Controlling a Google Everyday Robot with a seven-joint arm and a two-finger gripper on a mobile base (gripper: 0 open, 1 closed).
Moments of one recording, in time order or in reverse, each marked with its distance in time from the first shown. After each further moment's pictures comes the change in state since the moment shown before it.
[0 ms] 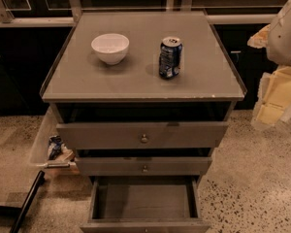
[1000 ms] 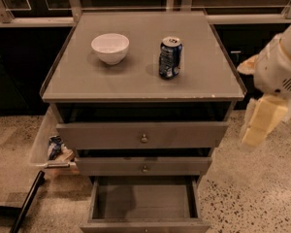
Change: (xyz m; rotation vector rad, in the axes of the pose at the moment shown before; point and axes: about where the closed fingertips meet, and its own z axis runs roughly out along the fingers) arm 0.001 0.021 0.047 -0.066 -0.069 0.037
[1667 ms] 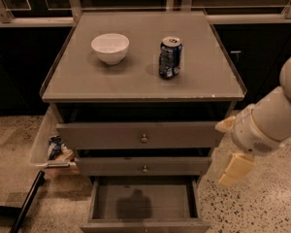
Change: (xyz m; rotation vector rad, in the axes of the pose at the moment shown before) arm 0.033 0.050 0.121 -0.118 -0.077 0.024
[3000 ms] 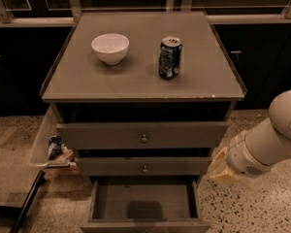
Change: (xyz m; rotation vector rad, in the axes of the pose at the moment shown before) arm 0.032 0.017 0.066 -0.053 -0.040 0.014
